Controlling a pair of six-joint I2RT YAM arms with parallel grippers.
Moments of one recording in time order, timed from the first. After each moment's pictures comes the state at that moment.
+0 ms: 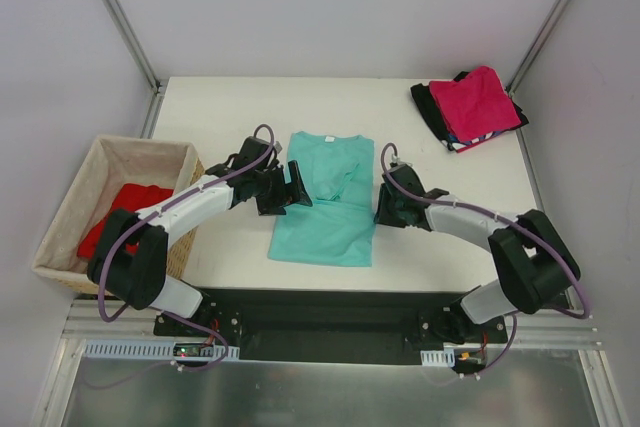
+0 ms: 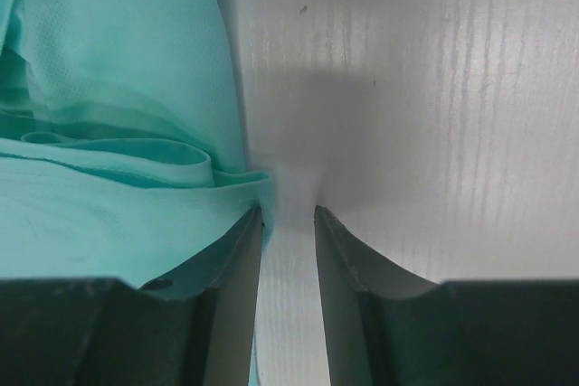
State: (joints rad) left arm -0.48 1.45 0.90 -0.41 0.33 -0.72; right arm 0.58 1.48 0.72 -0.26 0.09 0.64
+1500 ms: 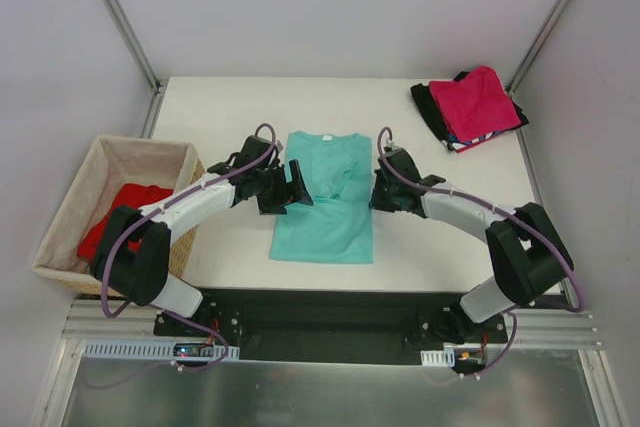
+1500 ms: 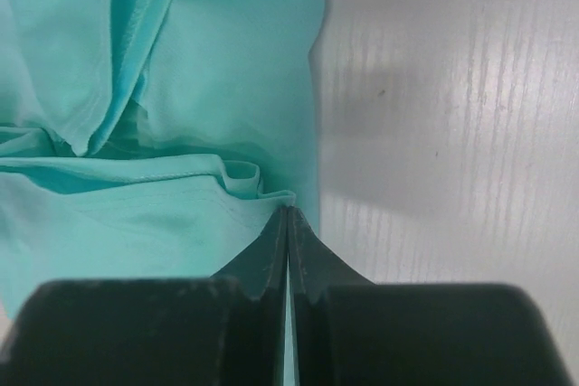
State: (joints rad) left arm -0.48 1.47 0.91 -0.40 0.33 -0.72; right arm 0.57 1.54 0.85 -0.26 0.06 0.63
